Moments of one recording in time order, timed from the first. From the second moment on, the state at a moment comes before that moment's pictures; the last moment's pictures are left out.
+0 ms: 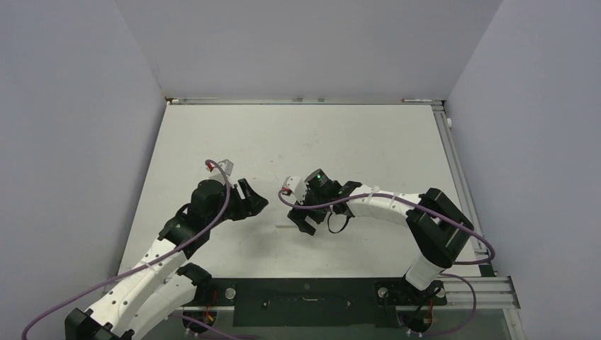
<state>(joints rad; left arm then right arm) -0.53 0.75 0.58 -0.35 0.06 -0.75 0.84 1.64 0.95 -0.28 -0.24 -0.21</state>
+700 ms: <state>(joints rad) -0.52 0.69 0.56 -0.41 0.11 -0.75 0.85 1.75 1.00 -0.28 -0.23 -0.30</state>
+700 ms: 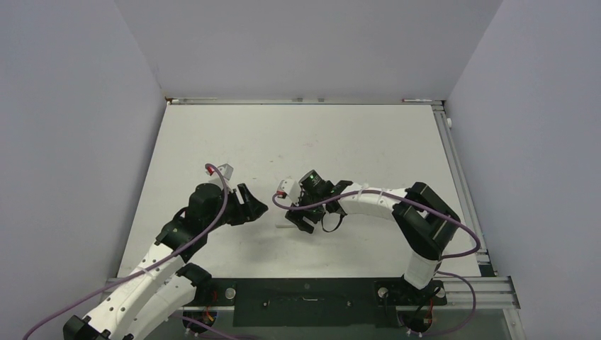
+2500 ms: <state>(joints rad) -0.48 0.86 0.26 0.30 0.47 -1.01 0.77 1.29 0.59 0.18 -0.45 0.44</state>
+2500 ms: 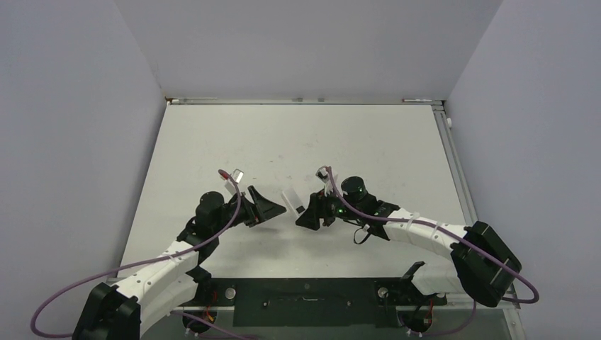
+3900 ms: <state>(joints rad) -0.48 0.98 0.23 0.90 0.67 -1.26 0.76 1.40 0.43 1.08 -0.71 1.06</state>
